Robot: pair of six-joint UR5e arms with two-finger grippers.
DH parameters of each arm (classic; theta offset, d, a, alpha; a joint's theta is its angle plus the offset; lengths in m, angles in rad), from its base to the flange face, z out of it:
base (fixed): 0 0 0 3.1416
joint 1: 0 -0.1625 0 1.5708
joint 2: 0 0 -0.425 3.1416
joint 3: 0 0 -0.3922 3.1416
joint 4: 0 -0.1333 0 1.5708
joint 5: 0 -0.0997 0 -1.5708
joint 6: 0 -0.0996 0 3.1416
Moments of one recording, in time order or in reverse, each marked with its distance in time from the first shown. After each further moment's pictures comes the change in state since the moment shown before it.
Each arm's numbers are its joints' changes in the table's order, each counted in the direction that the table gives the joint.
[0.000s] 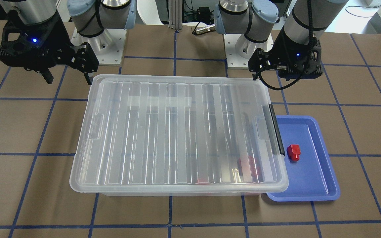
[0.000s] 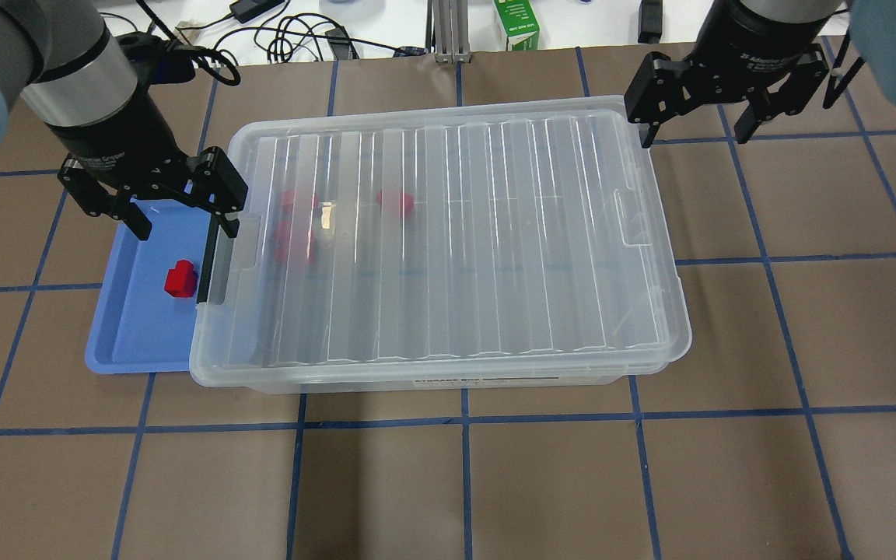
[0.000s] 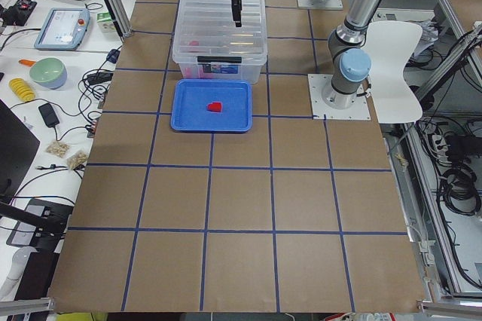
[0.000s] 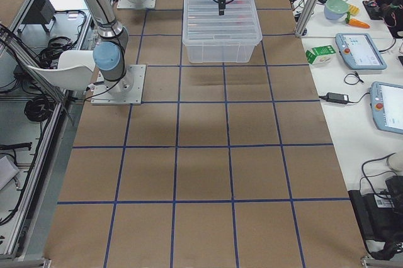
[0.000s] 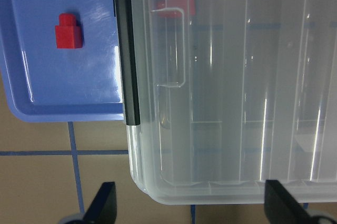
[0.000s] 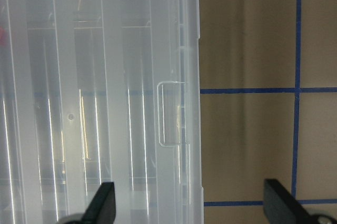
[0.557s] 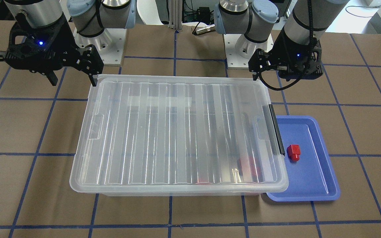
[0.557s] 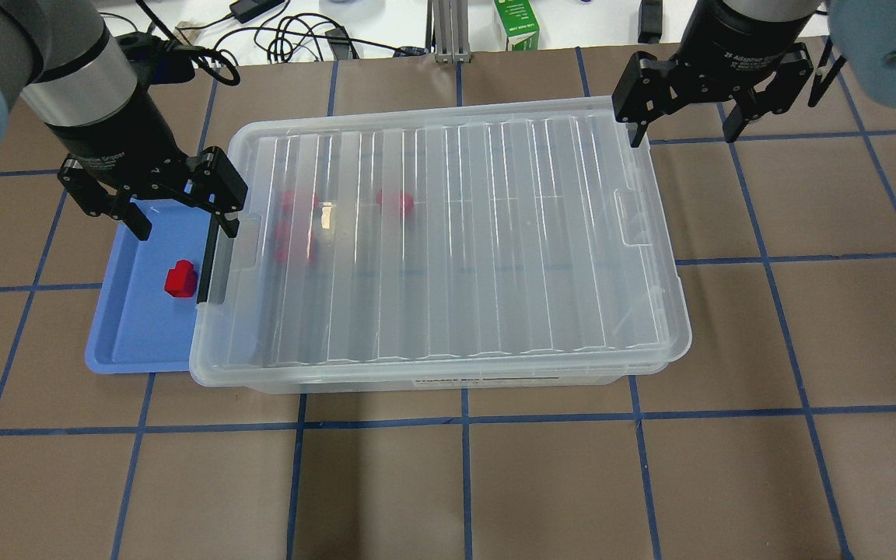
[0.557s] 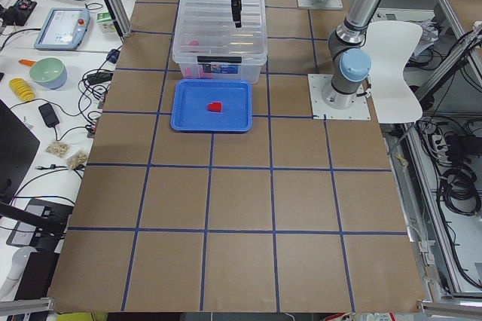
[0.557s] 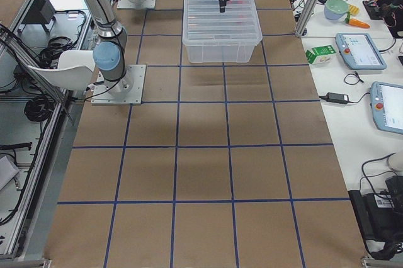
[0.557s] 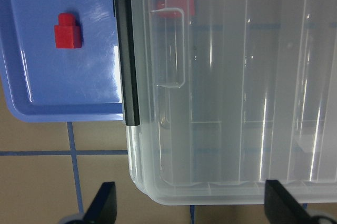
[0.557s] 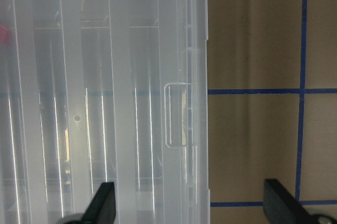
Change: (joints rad) left arm -0.001 0.001 0.000 0.000 -0.001 0.000; right arm -0.009 -0.012 -0.007 -0.001 0.001 -0.007
